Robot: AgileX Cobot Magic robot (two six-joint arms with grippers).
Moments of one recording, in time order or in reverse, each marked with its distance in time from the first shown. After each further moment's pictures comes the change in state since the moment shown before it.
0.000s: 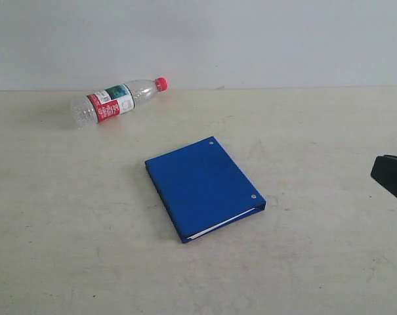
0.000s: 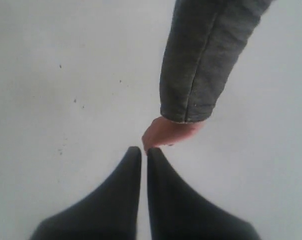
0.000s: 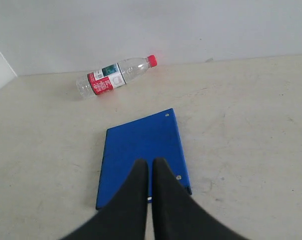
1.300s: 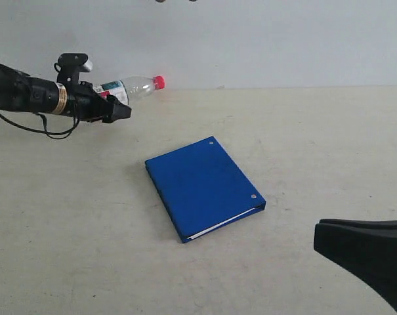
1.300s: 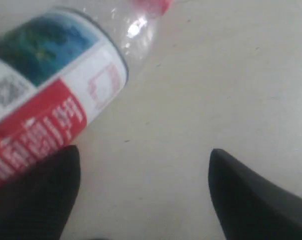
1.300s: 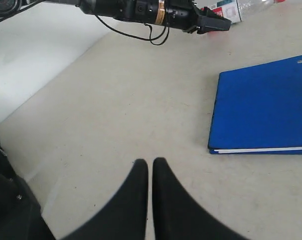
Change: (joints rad) left arm -0.082 2.415 -1.678 1.931 -0.092 -0.554; right arm 0.000 0.000 0.000 -0.002 -0.431 0.015
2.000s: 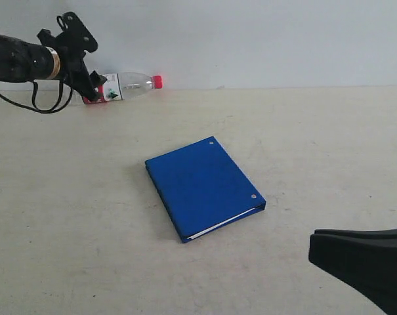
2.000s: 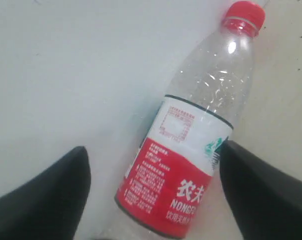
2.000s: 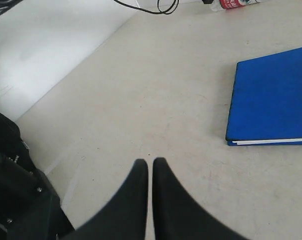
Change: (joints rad) left arm -0.035 -0.065 -0.093 0.004 0.331 0.667; right arm 0.000 0.000 0.000 -0.002 -0.048 0.042
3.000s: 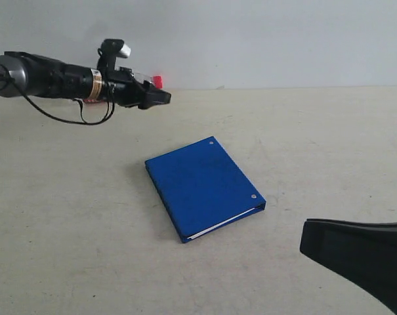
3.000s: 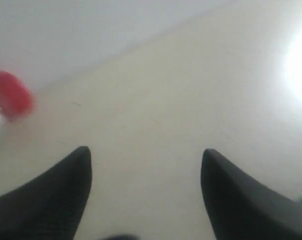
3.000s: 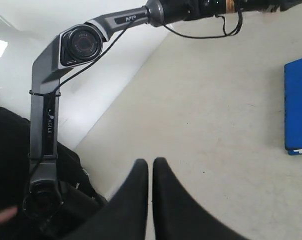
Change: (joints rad) left arm -0.063 0.157 -0.164 0.008 -0.515 -0.693; right arm 0.000 0.000 0.000 0.209 -0.078 0.011
